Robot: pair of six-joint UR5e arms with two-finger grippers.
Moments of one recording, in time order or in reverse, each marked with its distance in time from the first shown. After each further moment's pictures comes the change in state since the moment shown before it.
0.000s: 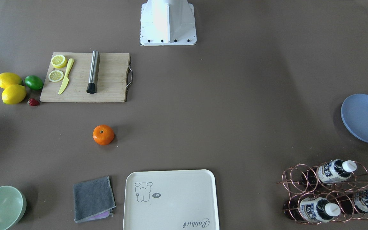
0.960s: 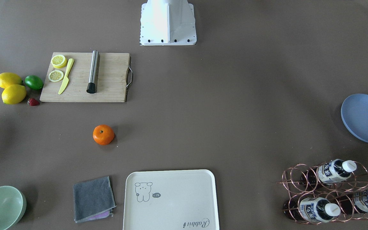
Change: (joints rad) left arm 0.055 -0.156 0.348 -0.157 -0.103 -0.011; right arm -0.197 0.165 0.001 0.060 0.000 0.271
